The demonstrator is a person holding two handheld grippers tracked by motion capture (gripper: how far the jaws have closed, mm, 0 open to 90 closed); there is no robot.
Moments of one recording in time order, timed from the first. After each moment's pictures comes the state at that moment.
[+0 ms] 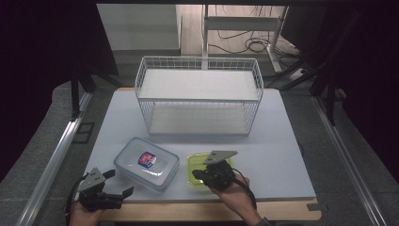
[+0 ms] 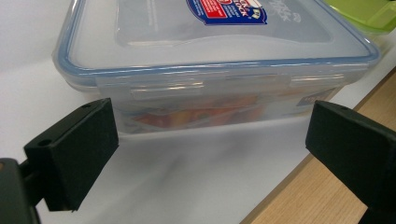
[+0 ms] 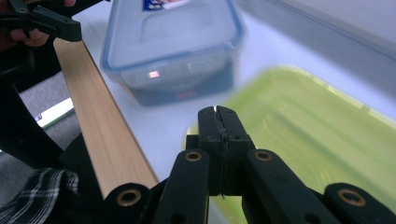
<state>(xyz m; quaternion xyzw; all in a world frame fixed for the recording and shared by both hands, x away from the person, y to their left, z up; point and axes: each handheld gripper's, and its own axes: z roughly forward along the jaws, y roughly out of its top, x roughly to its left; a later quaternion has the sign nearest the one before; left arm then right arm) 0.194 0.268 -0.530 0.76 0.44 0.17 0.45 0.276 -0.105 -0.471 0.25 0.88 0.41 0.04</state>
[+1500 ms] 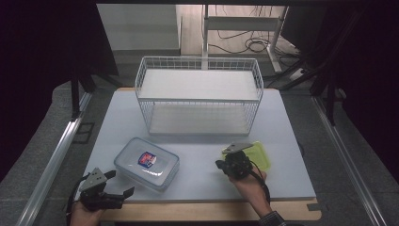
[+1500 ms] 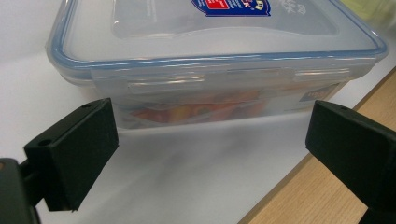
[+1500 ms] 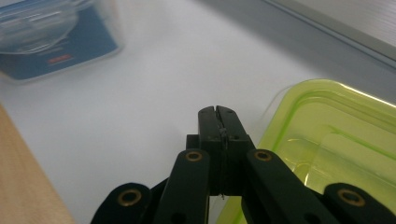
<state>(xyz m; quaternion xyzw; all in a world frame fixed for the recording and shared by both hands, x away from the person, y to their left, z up) 0.196 0.266 -0.532 0.76 0.44 0.17 0.44 0.314 -0.164 -0.488 0.34 0.87 0.35 0.11</state>
